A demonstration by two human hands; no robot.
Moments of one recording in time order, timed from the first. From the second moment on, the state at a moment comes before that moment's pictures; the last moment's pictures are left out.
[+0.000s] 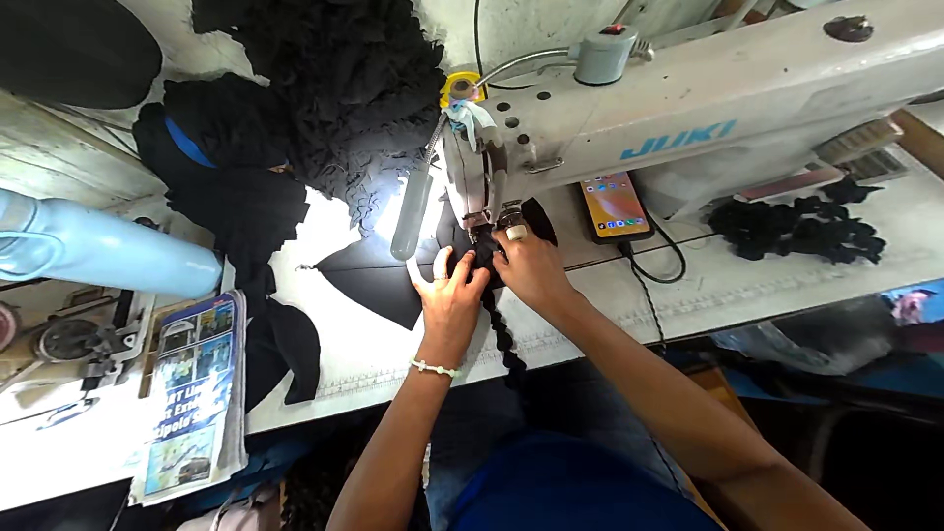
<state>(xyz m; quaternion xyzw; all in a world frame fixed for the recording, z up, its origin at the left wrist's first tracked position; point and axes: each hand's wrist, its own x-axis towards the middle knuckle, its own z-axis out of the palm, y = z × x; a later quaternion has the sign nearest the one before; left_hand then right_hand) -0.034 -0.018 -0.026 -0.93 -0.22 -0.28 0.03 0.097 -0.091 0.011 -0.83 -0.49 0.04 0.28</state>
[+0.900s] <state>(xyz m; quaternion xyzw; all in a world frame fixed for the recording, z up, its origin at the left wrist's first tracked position) -0.030 -0.008 -0.022 -0.91 -0.24 -0.33 -0.07 0.088 -0.115 0.002 -0.81 -0.50 0.09 0.30</state>
